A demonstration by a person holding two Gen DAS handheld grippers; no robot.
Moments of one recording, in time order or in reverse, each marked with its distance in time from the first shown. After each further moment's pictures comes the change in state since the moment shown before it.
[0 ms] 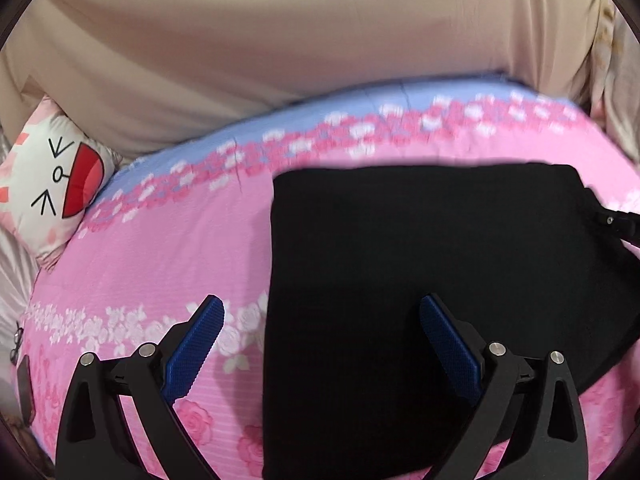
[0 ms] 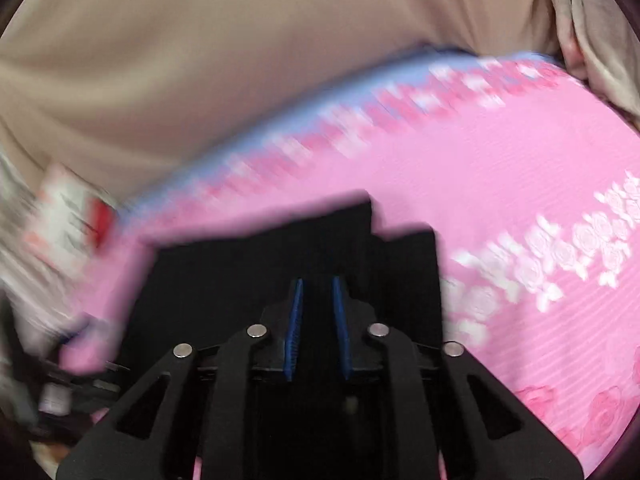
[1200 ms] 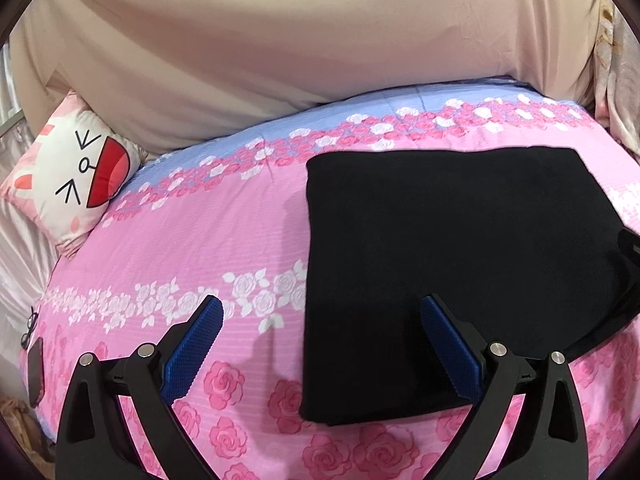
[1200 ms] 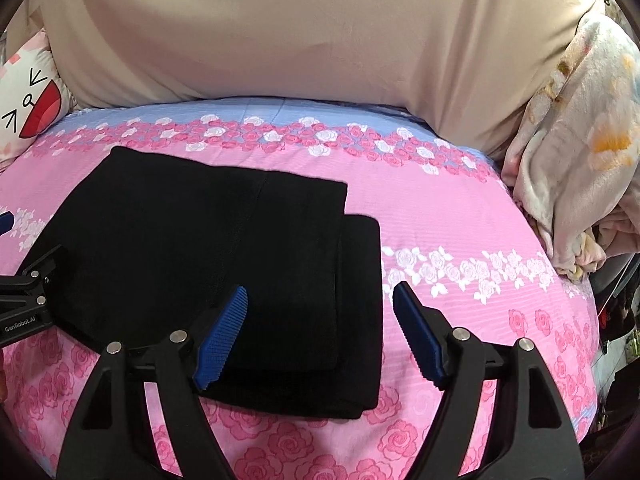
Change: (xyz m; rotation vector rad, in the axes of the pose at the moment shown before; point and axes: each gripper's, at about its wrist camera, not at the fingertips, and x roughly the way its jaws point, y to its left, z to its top) left arm -0.031 0.013 -0.027 -0.018 -0.038 0.056; right arm -0.056 0.082 -0.047 -0.421 -0.028 -0.450
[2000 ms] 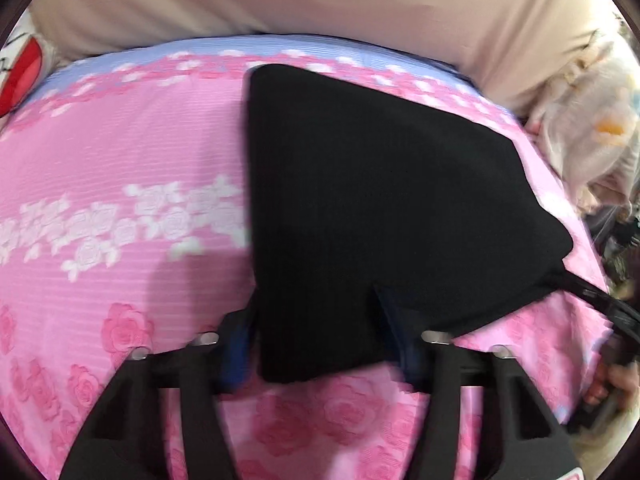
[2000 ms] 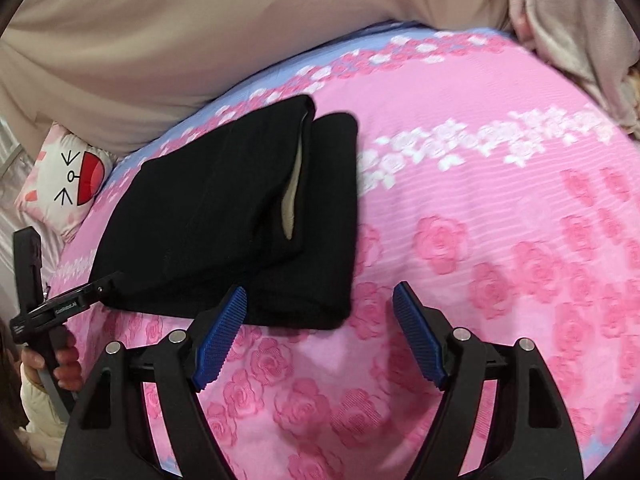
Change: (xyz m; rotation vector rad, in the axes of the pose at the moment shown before) left arm 0.028 0.028 -0.027 -0.130 0.179 -0.482; right arm 0.027 -0.073 -0.063 0.343 0.124 0.399
